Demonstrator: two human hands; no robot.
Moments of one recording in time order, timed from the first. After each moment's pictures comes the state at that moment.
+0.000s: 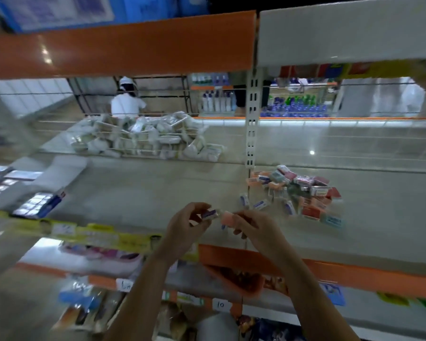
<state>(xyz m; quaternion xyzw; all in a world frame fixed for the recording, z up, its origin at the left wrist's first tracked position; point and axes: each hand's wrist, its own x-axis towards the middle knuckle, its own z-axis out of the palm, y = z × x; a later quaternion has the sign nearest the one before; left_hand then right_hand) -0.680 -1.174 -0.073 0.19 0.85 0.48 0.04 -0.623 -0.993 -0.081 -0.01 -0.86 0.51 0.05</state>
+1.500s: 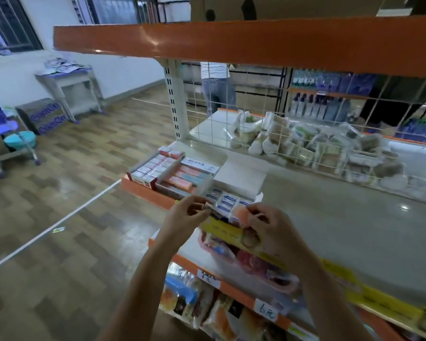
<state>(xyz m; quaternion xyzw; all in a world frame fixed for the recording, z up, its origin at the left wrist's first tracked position) -0.820 -1.628 -0.055 0.01 0.83 0.56 -0.01 -0.804 -1.423 -0.044 0.09 -0.85 0.51 0.00</state>
